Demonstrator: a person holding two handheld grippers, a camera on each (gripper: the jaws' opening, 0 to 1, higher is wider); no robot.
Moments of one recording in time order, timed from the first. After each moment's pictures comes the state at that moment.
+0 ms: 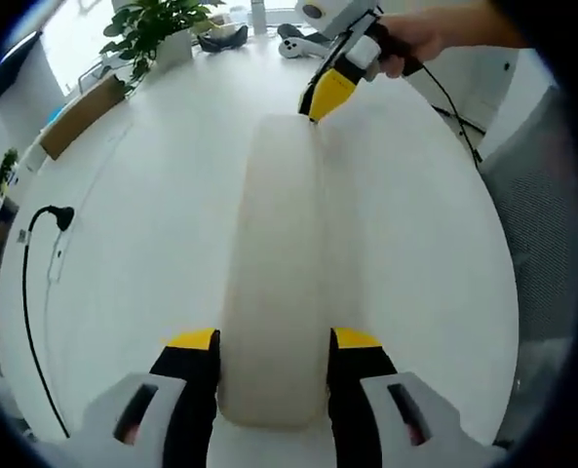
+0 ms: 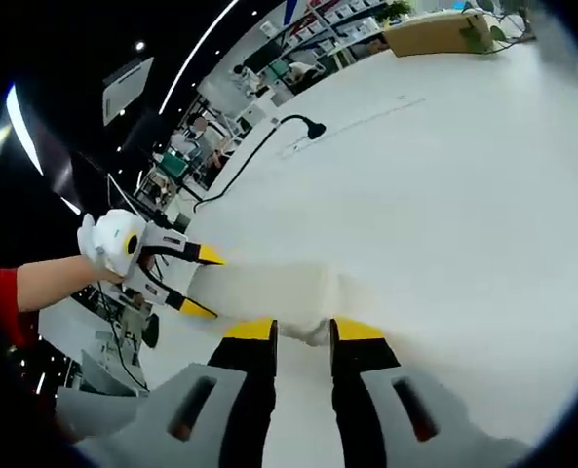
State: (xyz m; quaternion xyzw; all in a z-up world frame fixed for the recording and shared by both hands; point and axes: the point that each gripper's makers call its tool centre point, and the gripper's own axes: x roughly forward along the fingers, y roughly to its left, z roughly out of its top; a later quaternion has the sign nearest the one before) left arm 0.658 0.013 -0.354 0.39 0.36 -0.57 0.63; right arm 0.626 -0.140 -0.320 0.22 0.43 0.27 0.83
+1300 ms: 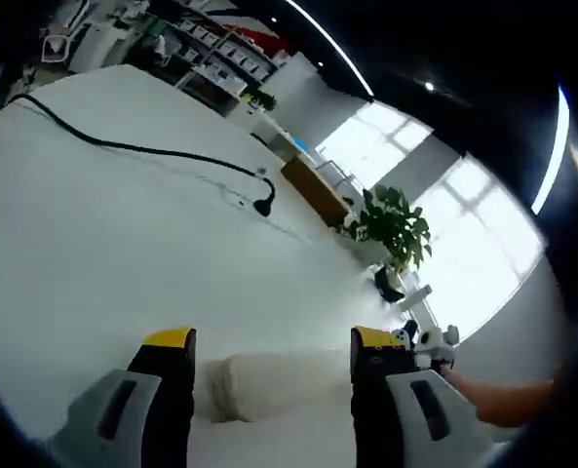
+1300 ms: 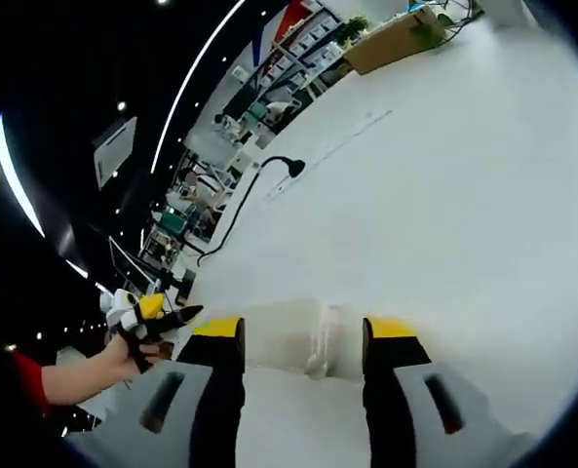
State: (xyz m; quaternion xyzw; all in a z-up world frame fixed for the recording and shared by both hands) left arm 0.670 0.065 -0.273 -0.33 0.31 -0.23 0.86; right arm 0.660 -0.159 -0.321 0.34 0.35 0.21 0.85
